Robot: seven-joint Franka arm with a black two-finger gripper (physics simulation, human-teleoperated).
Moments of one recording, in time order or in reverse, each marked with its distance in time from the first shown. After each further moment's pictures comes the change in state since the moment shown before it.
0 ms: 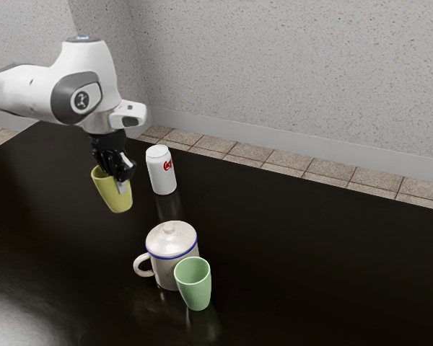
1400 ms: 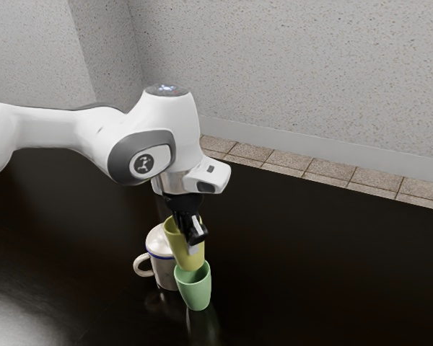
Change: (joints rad) arm -0.122 -0.014 -0.296 -0.133 -0.050 0.117 -0.050
